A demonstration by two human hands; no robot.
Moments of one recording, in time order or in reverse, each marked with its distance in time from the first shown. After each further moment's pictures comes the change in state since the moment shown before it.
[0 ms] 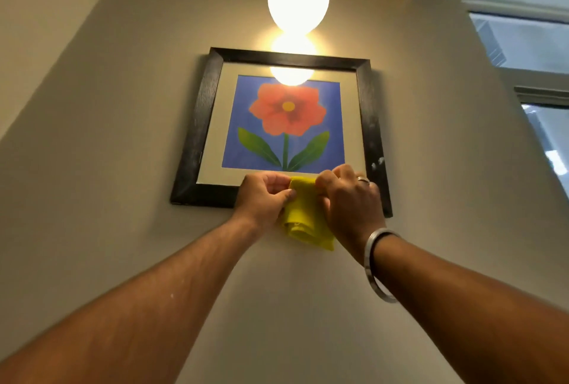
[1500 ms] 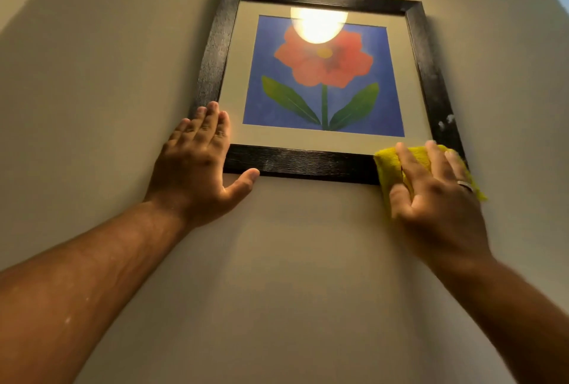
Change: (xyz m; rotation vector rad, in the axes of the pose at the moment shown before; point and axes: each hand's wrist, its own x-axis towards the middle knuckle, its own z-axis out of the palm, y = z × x) left_hand 0.014 -0.075 -0.123 1.301 0.217 0.498; right_hand -0.037 0.011 0.055 0.044 0.051 0.354
